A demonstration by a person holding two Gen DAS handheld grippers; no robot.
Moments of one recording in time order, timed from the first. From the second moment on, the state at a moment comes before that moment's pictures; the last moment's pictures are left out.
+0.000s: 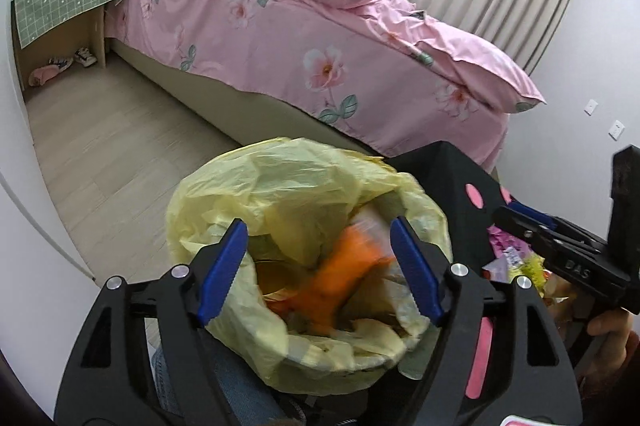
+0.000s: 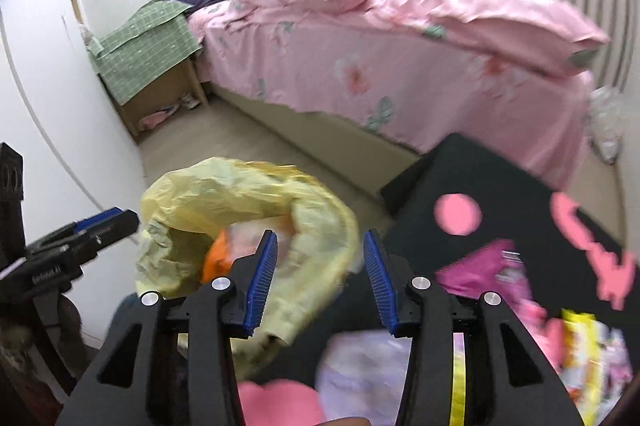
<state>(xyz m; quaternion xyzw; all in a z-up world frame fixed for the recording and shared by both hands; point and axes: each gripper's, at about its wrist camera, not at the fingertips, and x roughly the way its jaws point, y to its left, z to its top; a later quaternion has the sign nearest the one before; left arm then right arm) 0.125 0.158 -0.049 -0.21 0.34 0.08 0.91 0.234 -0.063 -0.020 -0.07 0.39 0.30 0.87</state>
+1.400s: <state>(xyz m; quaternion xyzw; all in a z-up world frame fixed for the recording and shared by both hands) 0.146 -0.038 -0.080 -0.05 0.46 -0.13 0.88 0.160 -0.212 -0.036 -0.12 0.34 0.18 0.92</state>
